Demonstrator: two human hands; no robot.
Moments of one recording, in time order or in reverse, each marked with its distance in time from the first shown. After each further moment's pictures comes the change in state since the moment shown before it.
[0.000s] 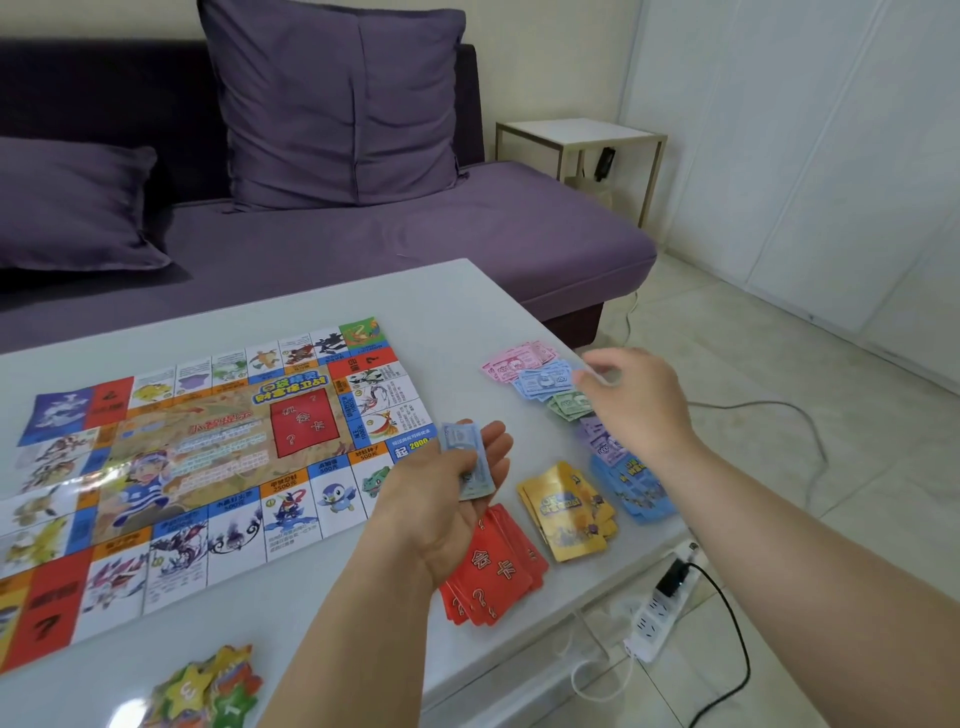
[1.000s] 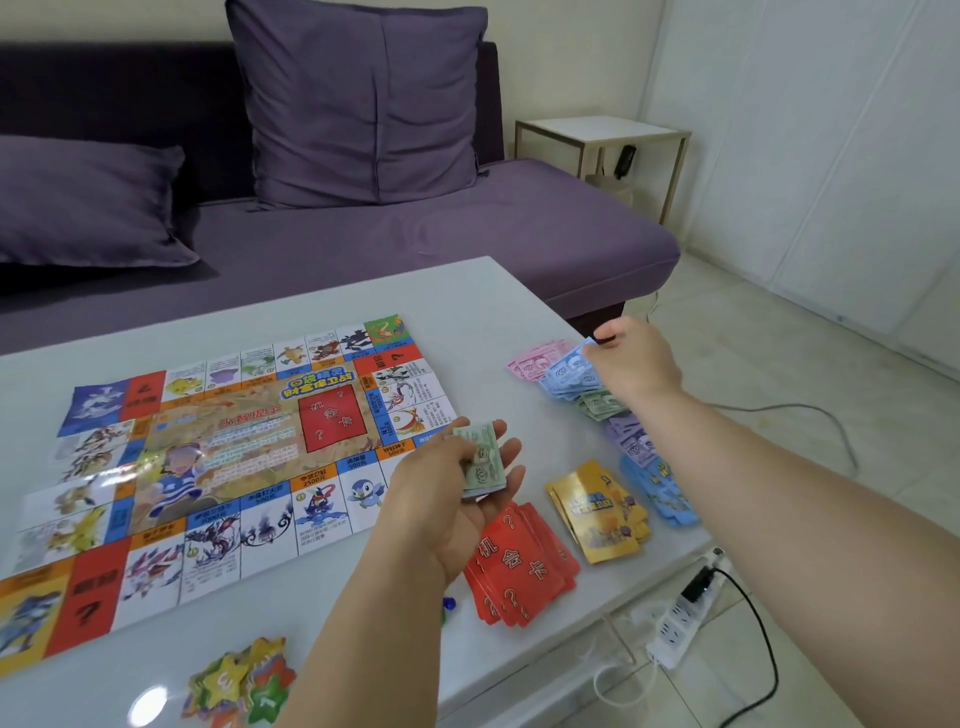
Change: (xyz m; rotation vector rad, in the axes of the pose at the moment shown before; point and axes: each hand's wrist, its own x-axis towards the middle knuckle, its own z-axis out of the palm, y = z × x) left_hand 0.000 0.012 -0.011 -0.047 0.060 -0.010; right_hand 0.051 -0.006 0.034 0.043 -0.053 0.210
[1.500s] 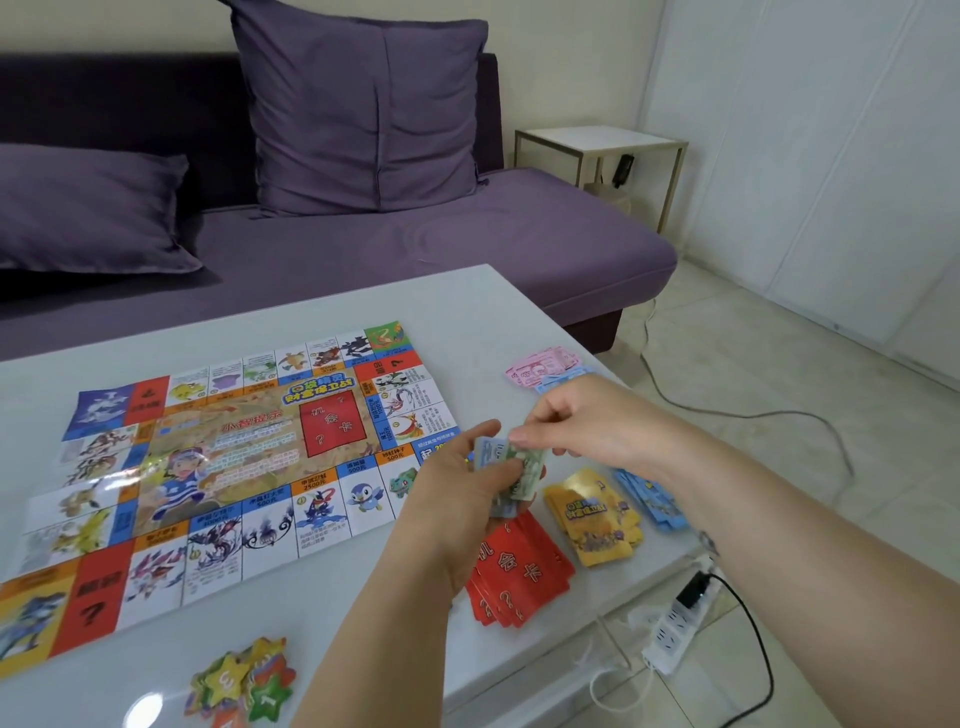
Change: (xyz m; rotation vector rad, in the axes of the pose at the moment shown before) left_hand -0.004 -0.008 0.001 0.370 -0.108 0.111; right_hand -0.082 -0.036 -0.034 0.038 -0.668 -0.211
